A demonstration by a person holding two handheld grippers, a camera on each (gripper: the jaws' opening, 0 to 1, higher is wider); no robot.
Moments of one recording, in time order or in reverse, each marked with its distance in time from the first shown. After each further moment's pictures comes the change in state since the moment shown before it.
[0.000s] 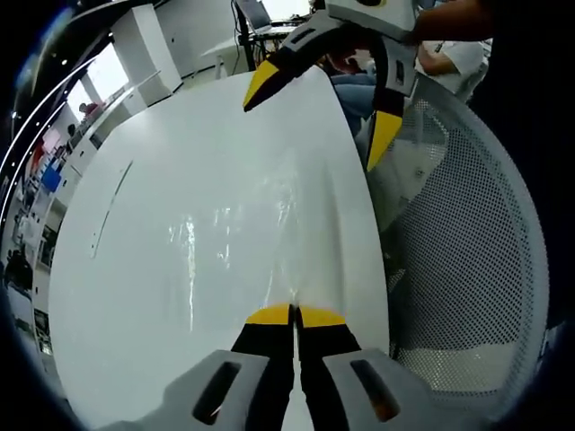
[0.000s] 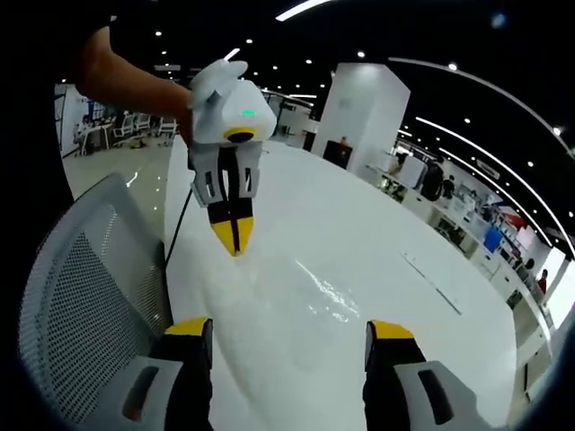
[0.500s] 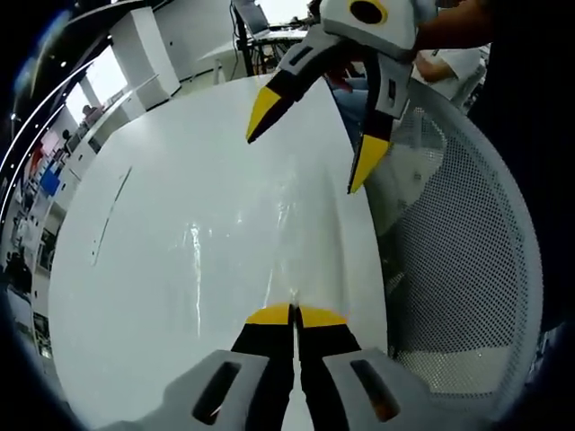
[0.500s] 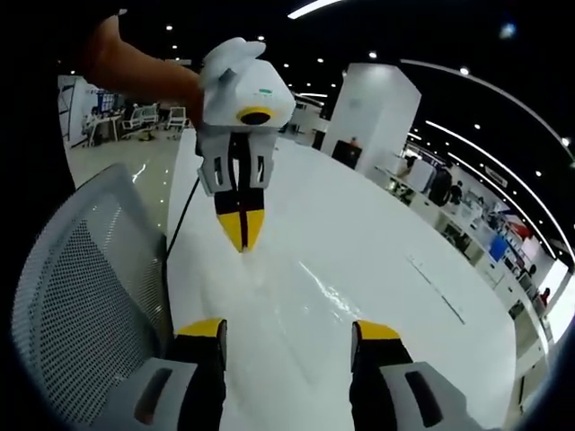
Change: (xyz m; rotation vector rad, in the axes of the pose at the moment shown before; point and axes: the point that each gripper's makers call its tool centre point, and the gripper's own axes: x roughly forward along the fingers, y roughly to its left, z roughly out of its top) left arm -0.005 0.000 0.013 0.009 -0.020 -0.015; right arm 0.012 0.004 0.001 -0.053 0.008 0.035
